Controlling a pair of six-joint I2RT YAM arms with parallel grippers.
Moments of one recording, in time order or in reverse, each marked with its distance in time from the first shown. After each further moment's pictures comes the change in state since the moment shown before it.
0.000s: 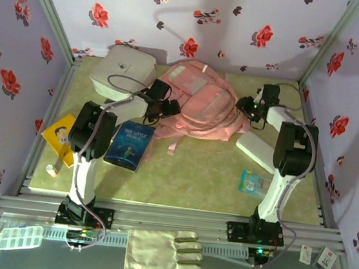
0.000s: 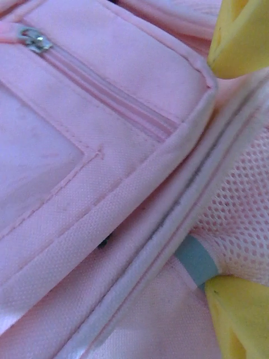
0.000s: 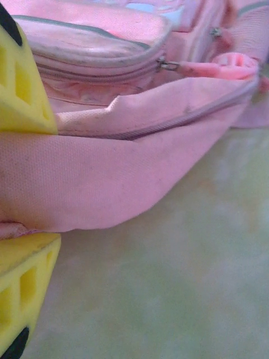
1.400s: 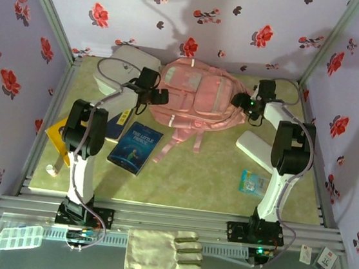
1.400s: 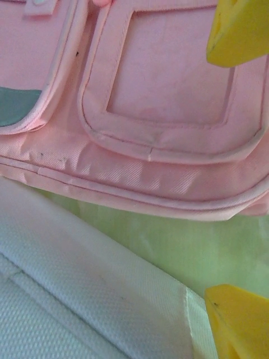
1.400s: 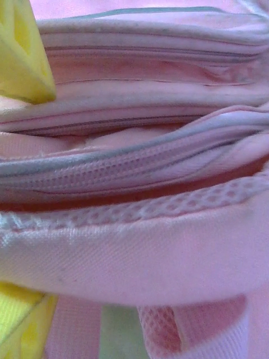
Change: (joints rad) left arm 0.114 -0.043 0.042 0.006 -0.171 0.364; right arm 0.051 0.041 0.105 -0.095 0.066 -0.053
